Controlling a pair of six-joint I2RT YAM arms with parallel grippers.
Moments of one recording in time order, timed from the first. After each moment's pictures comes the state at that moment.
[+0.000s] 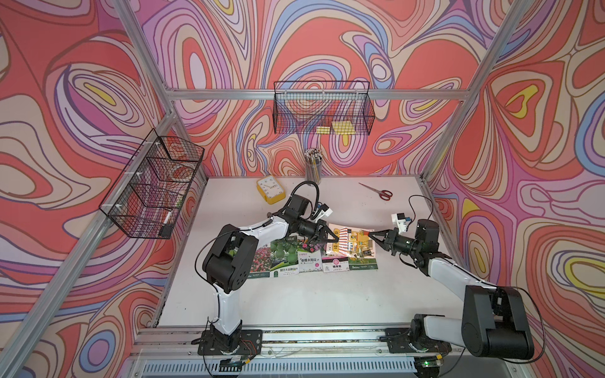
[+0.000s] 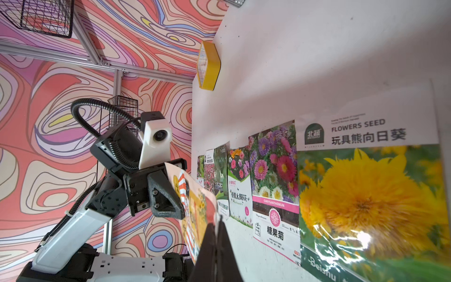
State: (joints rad) left arm -0.53 1.93 1.27 -0.17 1.16 -0.61; right arm -0.08 1.29 0.52 0.23 -0.99 0.84
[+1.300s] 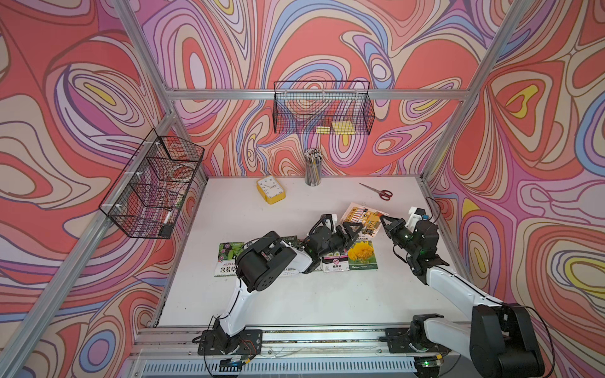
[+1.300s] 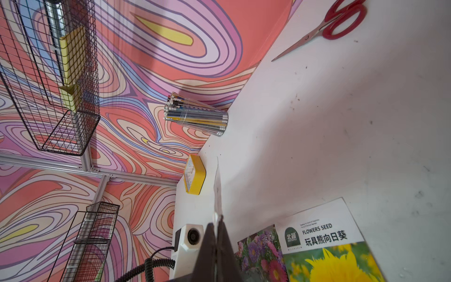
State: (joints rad) left arm -0.84 2.15 1.05 1.07 0.25 -1.56; right arm 0.04 1.17 0.46 0.46 -0.33 1.04
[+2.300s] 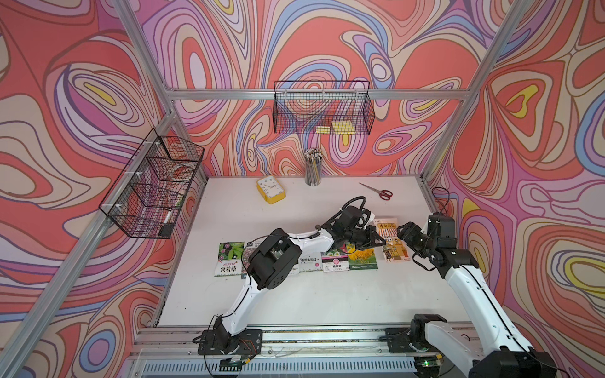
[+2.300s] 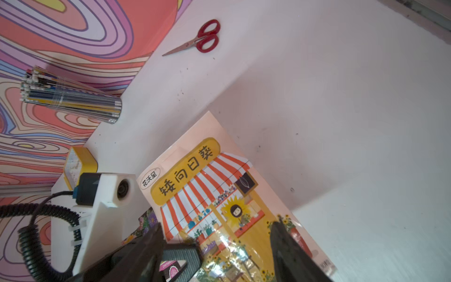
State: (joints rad) left arm -0.89 2.29 1.65 0.15 0.70 -1.08; right arm -0.07 0.97 0.75 -0.53 -0.11 0.66
